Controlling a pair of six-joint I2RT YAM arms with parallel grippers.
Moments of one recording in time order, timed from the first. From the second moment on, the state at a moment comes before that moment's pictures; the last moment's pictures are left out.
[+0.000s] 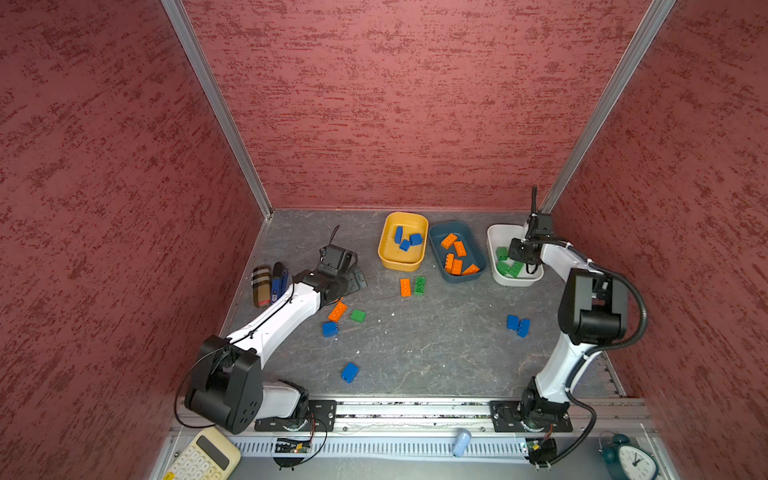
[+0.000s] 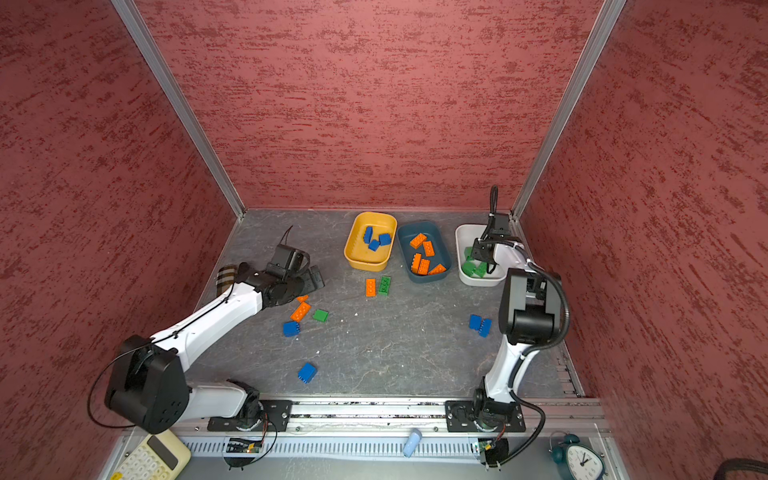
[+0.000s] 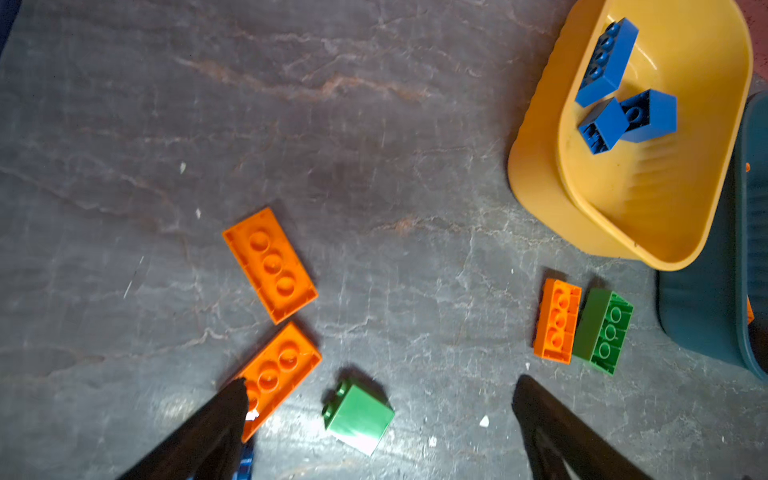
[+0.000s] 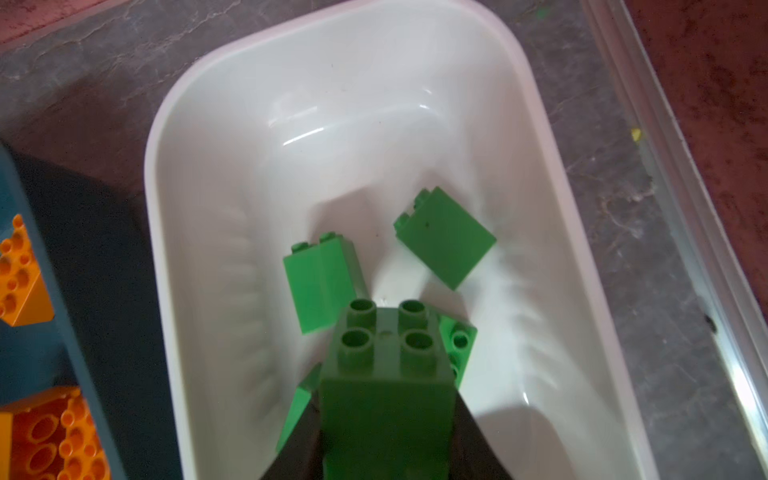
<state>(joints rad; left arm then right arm) -0.38 1.31 0.91 -0.63 -0.11 -0.76 -0.16 1.95 1.44 -0.45 -0.04 0.18</state>
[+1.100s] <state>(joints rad) -0.75 1.25 0.70 -0.91 0.12 -0.89 -0.09 1.59 1.12 -0.18 -0.12 0.45</state>
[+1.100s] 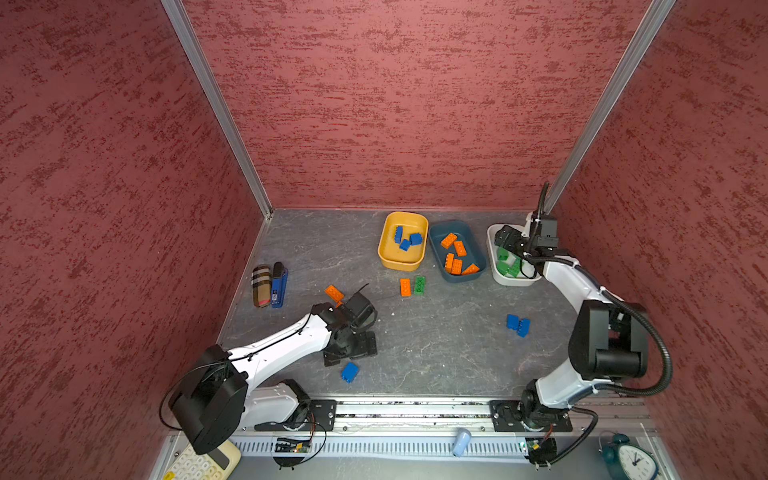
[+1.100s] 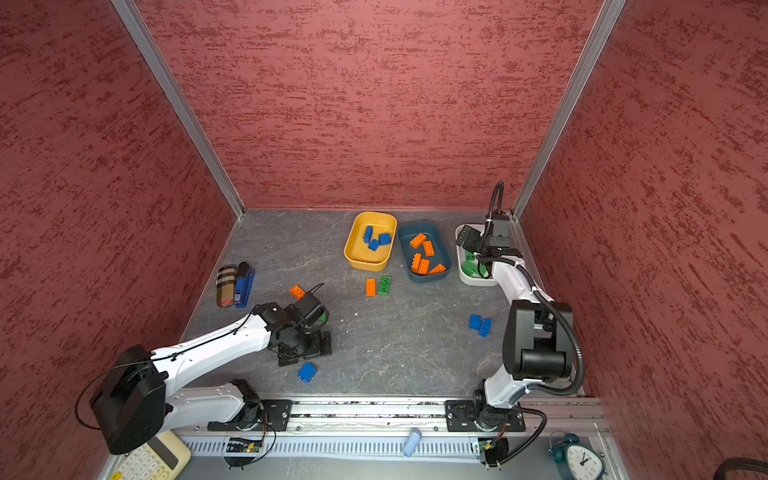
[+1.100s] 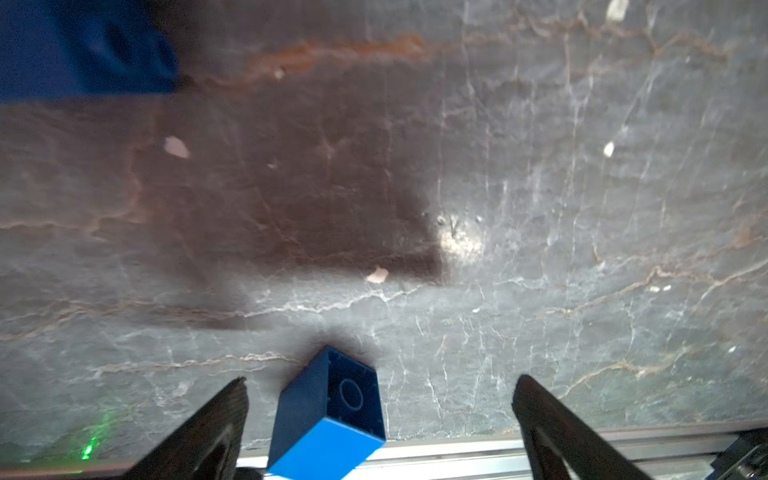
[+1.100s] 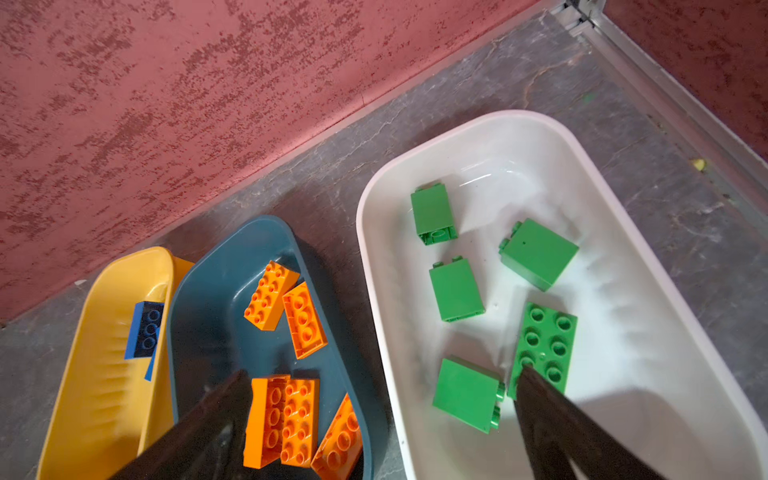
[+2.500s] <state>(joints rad) -0.75 1.46 1.01 -0.77 -0.11 -0.81 0.02 1.33 0.84 -0.09 -0.35 0.53</state>
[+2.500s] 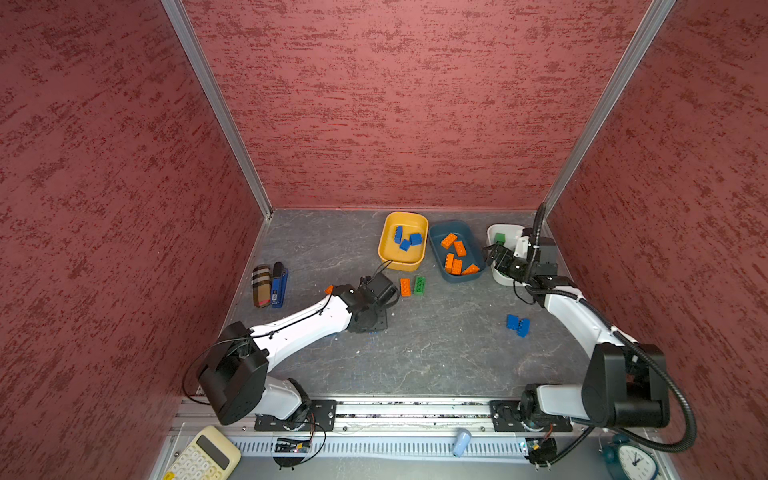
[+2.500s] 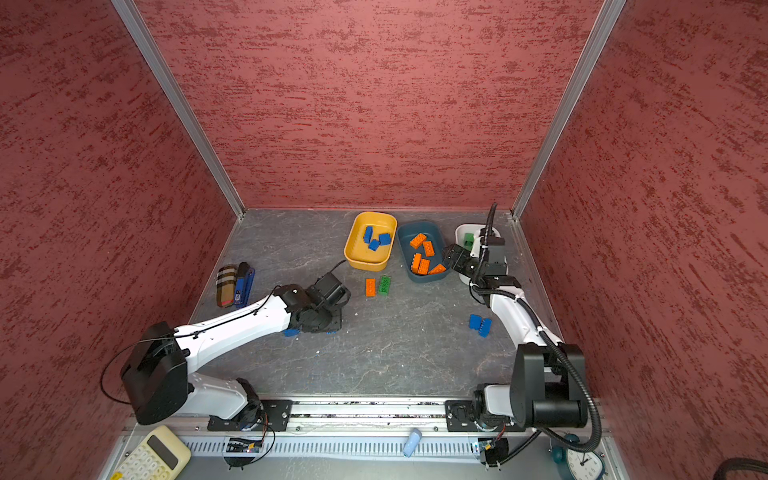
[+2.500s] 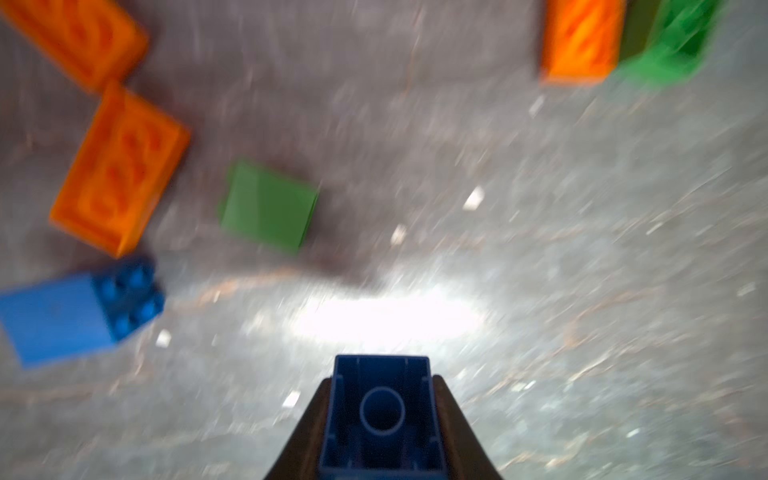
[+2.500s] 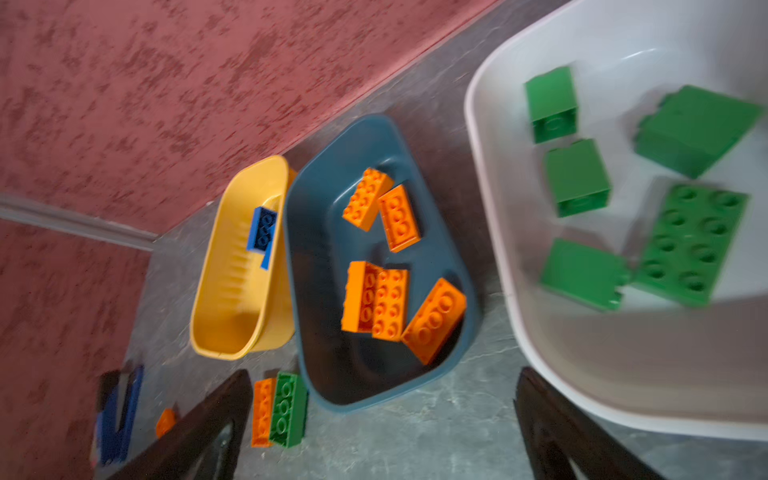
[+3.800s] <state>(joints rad) -0.52 2.46 2.25 -0.75 -0.27 -0.47 0.07 1.06 0.59 -0.05 -0.12 0.58</state>
